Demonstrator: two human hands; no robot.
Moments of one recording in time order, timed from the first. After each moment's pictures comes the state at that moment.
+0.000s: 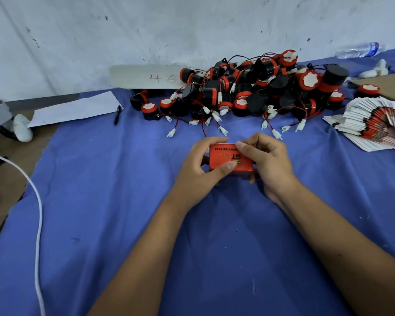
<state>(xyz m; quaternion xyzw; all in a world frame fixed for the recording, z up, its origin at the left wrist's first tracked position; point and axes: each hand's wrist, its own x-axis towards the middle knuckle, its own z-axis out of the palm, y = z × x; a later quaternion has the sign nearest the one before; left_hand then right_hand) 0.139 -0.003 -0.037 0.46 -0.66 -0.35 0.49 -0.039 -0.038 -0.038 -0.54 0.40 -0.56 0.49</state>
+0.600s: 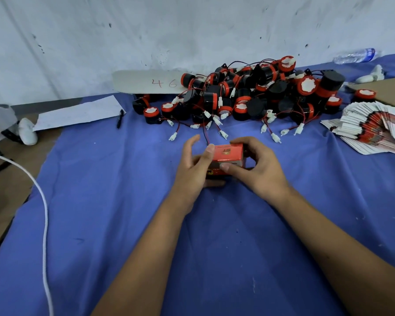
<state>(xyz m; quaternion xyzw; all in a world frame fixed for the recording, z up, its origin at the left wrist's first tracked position) 0.137 -0.003 -0.035 0.48 -0.46 -0.50 0.55 -0.036 -0.030 -0.040 -0.68 0.42 -0.49 0.36</state>
